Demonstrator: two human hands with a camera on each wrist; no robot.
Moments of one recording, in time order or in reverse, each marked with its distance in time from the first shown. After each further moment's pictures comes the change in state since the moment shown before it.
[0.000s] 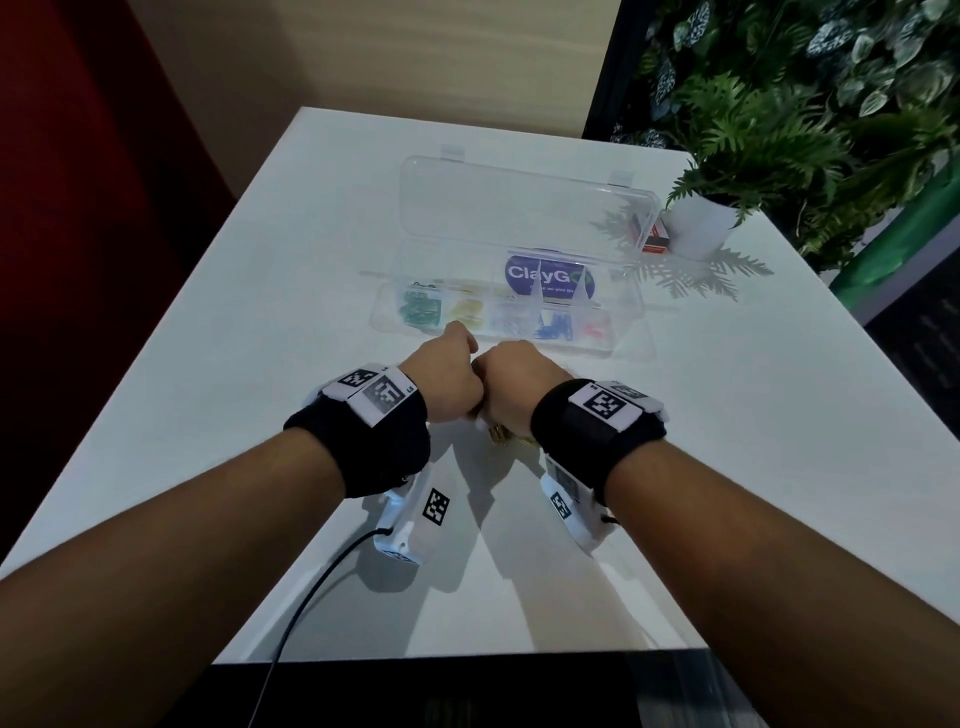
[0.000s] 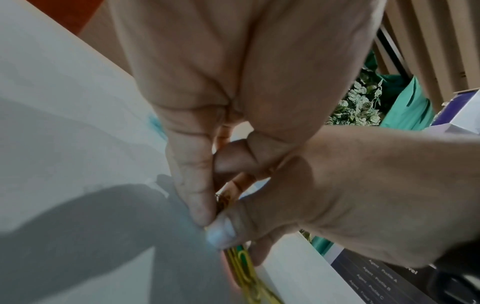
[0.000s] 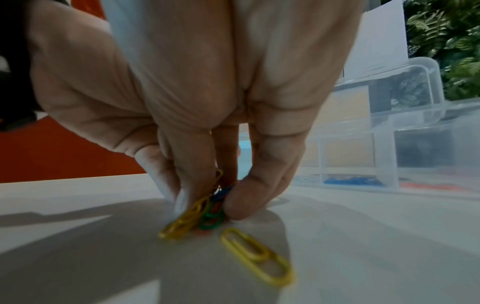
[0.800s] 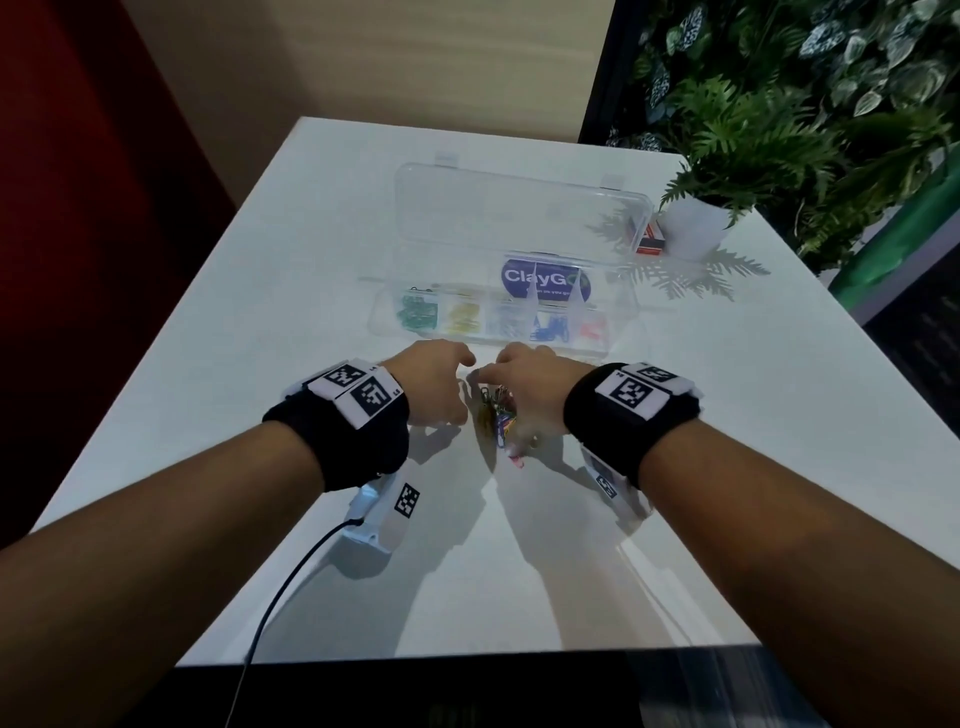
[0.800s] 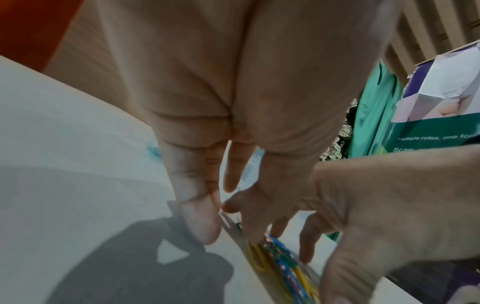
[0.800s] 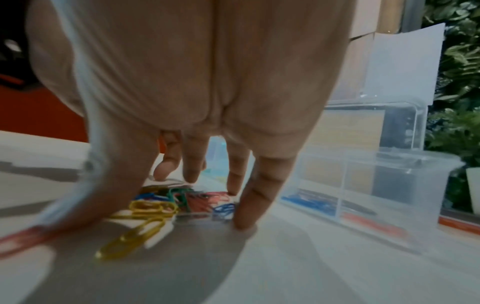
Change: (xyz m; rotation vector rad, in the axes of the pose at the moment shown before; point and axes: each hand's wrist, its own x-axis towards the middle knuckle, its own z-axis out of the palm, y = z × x) left_hand -0.001 -0.004 -0.011 0.387 -0.076 0.089; right_hand -0.003 0.027 -0.010 -0.309 -0.177 -0.092
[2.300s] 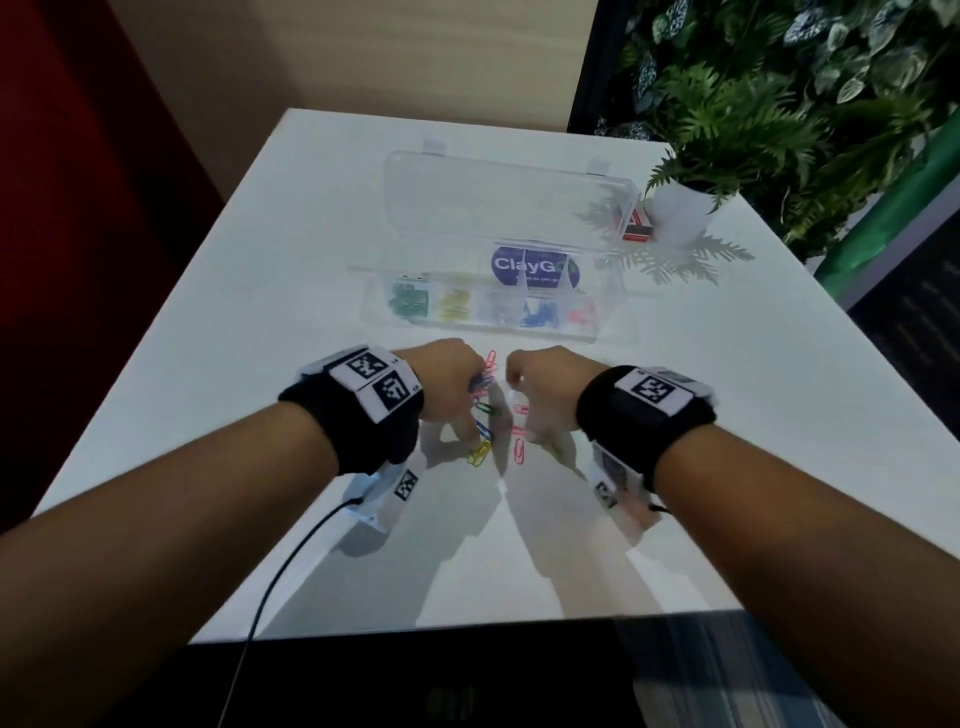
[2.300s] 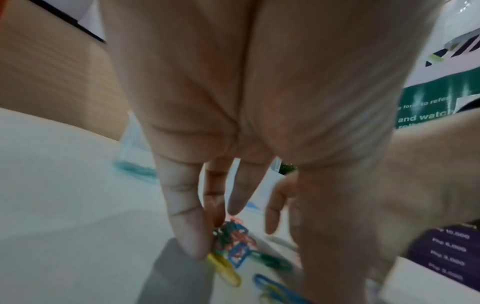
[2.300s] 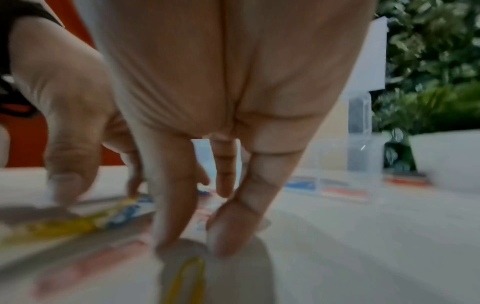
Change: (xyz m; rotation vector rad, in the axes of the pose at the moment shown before) left_hand -0.008 0.022 0.003 0.237 -0.124 0.099; right_hand -0.024 0.006 0.012 0.139 0.099 0.145
